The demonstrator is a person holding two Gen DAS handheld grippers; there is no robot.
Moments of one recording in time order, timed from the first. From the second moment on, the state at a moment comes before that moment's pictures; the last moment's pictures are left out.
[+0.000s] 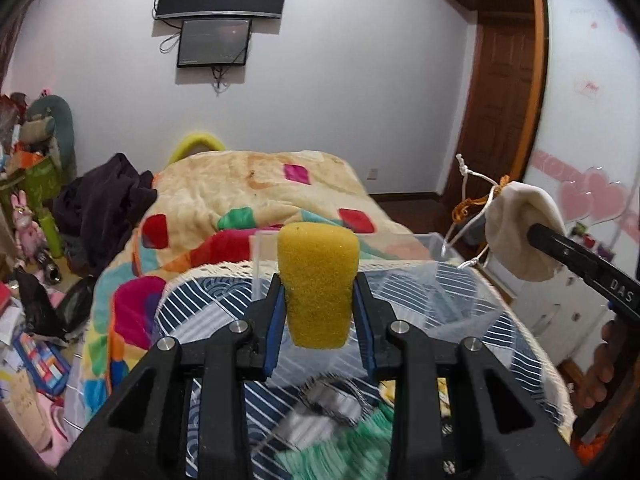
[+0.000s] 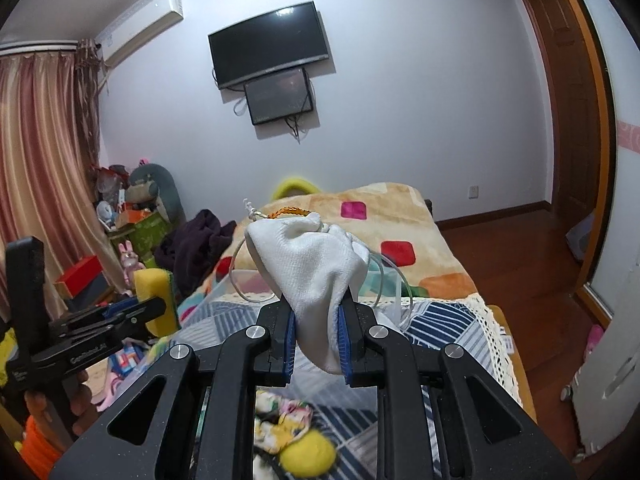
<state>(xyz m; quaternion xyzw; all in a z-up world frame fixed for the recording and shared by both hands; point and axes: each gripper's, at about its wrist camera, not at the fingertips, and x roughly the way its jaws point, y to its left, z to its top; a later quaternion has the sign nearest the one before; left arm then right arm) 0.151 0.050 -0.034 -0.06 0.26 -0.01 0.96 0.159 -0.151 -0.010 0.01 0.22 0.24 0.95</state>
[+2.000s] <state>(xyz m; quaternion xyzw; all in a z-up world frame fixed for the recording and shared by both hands) 0.088 0.027 -0.065 -0.01 0.33 -0.04 0.94 0.113 -0.133 -0.044 -0.04 0.29 0.27 0.92</state>
